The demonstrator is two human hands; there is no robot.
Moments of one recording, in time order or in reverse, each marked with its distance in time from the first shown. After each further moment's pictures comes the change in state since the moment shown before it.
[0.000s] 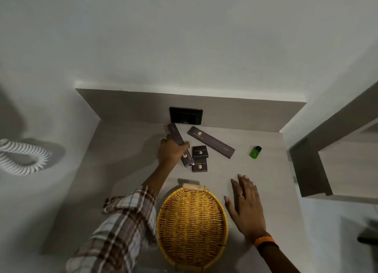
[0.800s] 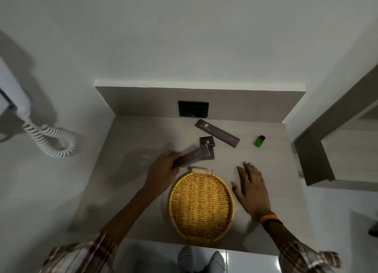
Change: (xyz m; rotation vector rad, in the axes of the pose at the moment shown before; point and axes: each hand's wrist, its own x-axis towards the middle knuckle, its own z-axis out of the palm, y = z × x) left_hand -0.121 -0.063 -0.076 0.193 -0.128 0.478; right_hand -0.003 0.005 0.002 -0.006 0.012 -0.010
